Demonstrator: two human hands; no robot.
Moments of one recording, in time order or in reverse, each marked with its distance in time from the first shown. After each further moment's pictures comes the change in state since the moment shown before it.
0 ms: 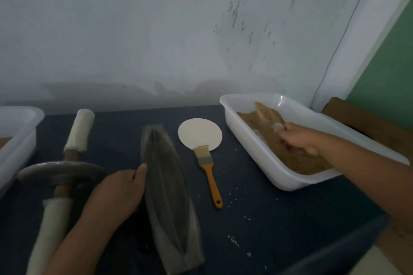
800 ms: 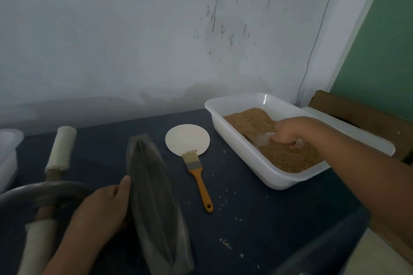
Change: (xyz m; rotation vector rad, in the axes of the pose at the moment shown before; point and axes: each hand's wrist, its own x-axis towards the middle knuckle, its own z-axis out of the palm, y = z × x) left_hand -0.006 0.002 -0.005 -0.061 0.017 -0.027; right_hand -0.028 -0.025 -0.031 -0.761 -0.155 0.142
